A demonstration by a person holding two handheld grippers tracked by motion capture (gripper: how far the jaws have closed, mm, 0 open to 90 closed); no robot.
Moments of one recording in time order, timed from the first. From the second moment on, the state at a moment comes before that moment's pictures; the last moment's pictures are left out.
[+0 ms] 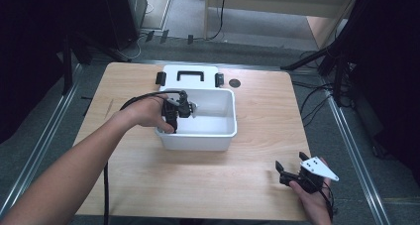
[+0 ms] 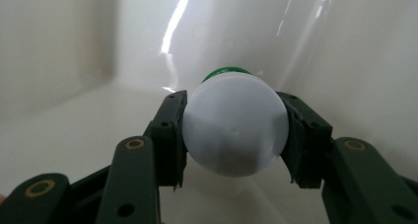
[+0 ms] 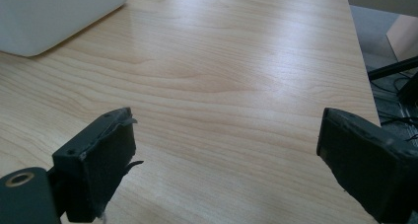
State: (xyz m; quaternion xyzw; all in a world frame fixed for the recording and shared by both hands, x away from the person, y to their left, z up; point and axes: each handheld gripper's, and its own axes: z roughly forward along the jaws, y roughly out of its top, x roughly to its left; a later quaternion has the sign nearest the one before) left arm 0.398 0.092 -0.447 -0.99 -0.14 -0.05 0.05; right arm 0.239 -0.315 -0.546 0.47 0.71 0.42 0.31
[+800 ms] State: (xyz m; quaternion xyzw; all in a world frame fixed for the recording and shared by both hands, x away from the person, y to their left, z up) left arm 0.397 0.092 -0.448 -0.99 -0.15 -0.06 0.05; right arm 0.239 -0.315 -0.546 0.47 0.71 0.42 0.31
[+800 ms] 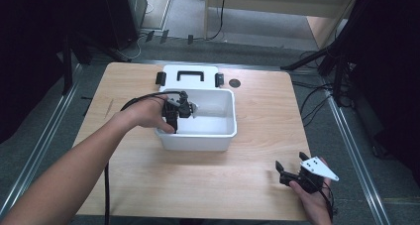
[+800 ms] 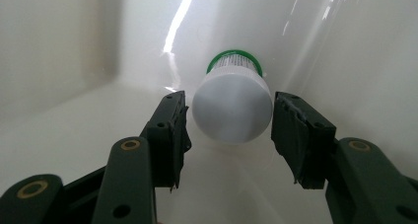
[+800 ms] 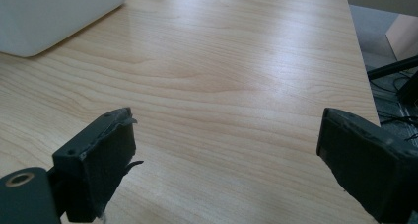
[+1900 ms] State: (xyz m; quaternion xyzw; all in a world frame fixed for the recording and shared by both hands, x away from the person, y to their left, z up) left arm 0.386 0.137 -0.379 -0.97 -0.23 -0.10 -0.05; right arm 0.240 -0.315 -0.546 0.47 0.71 0.42 0.31
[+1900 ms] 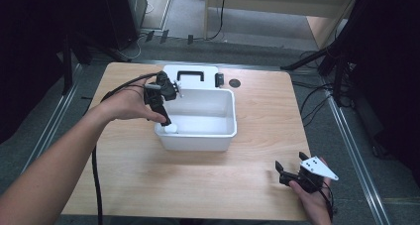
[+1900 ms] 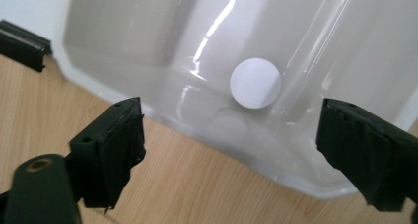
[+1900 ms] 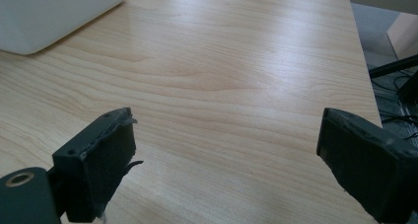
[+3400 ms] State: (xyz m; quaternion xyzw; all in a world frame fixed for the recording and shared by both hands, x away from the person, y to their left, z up) left arm 0.329 0.253 -0.456 -0.87 -0.44 -0.16 -0.16; right arm 0.241 -0.314 -0.546 0.47 0.71 0.42 0.31
